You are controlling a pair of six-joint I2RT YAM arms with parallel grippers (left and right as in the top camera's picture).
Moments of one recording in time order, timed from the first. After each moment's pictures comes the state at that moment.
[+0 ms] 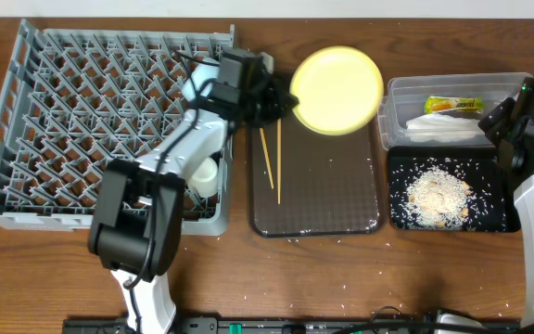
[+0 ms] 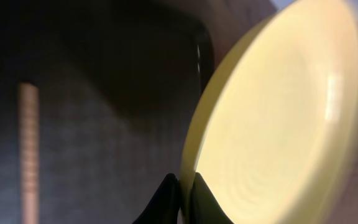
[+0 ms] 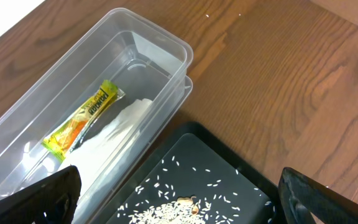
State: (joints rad) left arm -0.32 1.98 1.35 -0.13 0.60 -0.78; right arm -0.22 1.37 1.17 -0.70 0.42 0.57
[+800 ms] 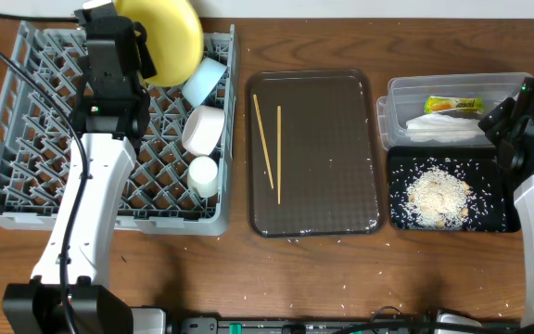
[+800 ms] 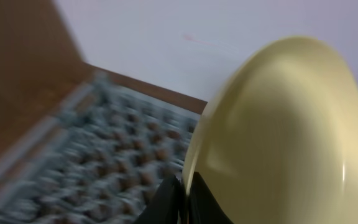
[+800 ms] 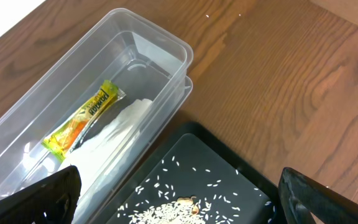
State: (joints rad) left arm -0.03 1.54 1.36 -0.29 -0.45 -0.15; right arm -0.22 1.37 1.17 -0.70 0.42 0.57
